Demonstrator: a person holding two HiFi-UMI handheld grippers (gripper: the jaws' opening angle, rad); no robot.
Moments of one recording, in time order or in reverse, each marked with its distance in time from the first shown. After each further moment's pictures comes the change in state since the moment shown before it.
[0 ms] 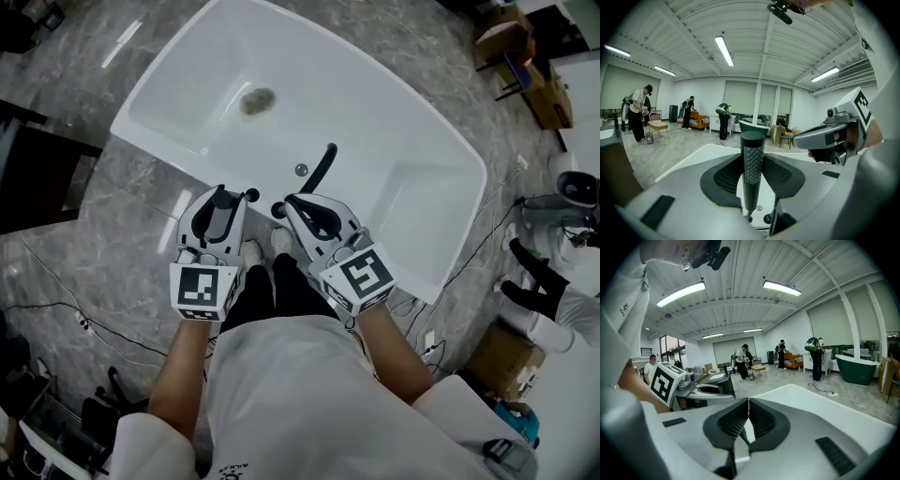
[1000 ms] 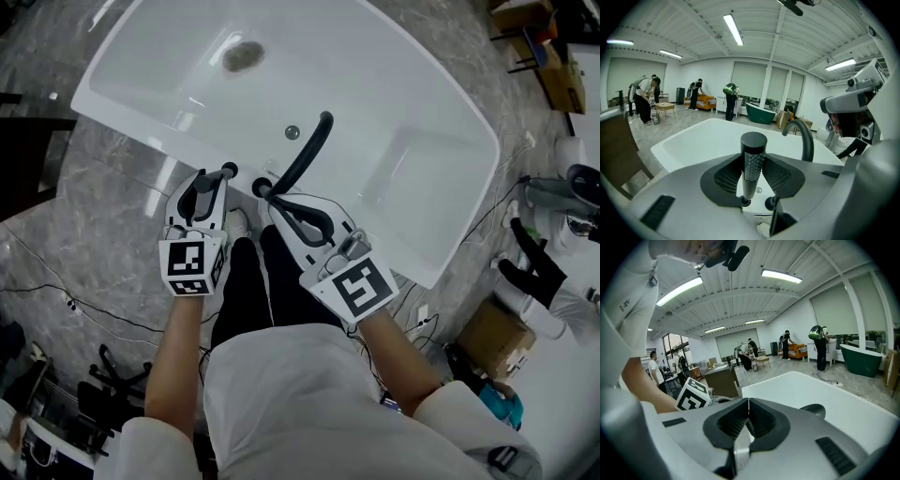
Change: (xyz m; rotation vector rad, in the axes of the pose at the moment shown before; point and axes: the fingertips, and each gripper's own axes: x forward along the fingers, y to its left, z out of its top) left arm 0.074 0.009 -0.138 -0.095 0.202 0.068; right arm 0.008 -0.024 -0.073 0.054 0.113 0.064
